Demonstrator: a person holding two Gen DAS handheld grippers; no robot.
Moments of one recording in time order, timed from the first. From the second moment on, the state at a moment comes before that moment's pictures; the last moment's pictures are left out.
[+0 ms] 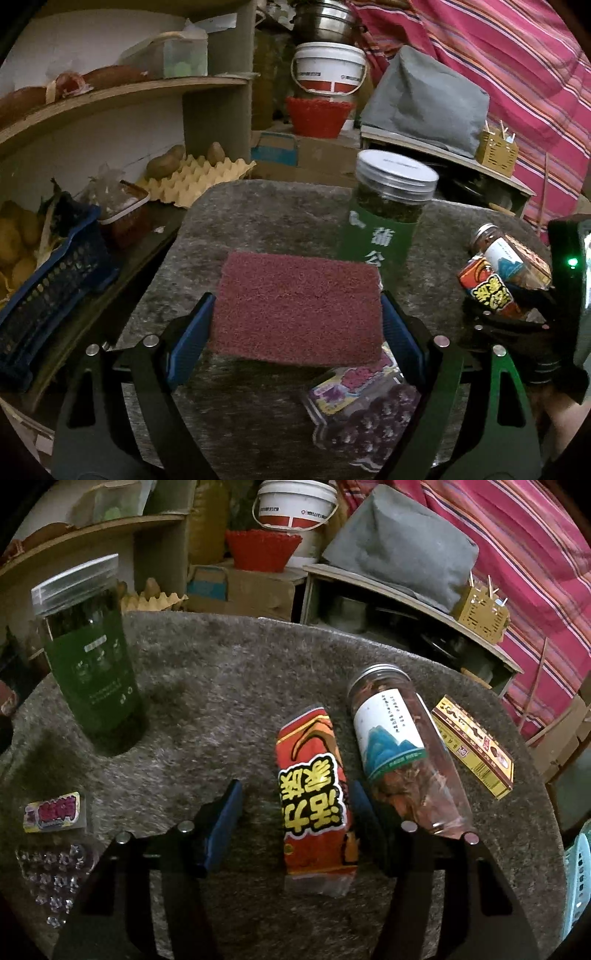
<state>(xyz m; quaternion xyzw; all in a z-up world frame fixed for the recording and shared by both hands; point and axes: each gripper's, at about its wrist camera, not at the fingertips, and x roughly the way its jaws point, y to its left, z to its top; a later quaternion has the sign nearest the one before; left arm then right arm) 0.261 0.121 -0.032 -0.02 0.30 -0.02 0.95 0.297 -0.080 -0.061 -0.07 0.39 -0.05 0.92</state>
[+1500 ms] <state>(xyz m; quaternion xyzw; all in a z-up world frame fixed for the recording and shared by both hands) 0.225 0.052 -0.005 0.01 0.30 -0.03 0.95 0.232 -0.164 -0.003 0.00 0.33 0.02 0.94</state>
